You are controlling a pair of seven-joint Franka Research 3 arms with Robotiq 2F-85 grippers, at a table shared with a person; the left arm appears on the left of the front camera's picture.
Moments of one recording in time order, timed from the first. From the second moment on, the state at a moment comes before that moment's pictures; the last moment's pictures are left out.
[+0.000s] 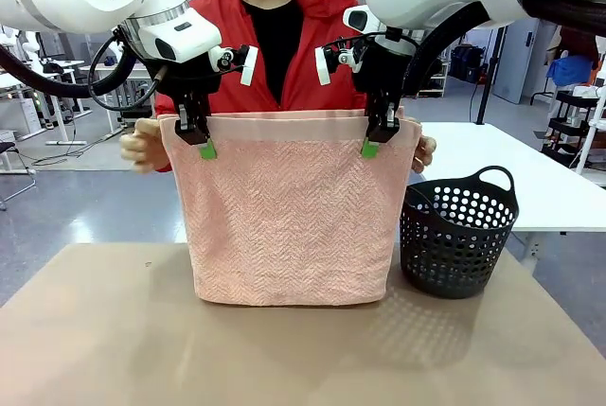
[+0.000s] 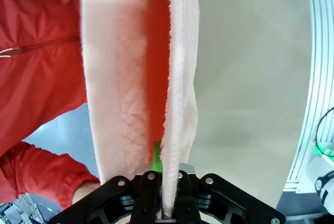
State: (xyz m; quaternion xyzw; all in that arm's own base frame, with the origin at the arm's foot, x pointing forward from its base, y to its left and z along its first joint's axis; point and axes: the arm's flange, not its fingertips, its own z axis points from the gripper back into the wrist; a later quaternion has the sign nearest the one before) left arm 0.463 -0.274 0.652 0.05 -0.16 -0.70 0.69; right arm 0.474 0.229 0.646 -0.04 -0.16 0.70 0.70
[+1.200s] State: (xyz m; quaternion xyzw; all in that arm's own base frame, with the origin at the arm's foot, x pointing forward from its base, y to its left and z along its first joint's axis) left arm 0.459 -0.273 0.659 0.06 -0.17 -0.70 0.69; right arm 0.471 0.227 0.655 -0.05 -0.17 0.70 0.70
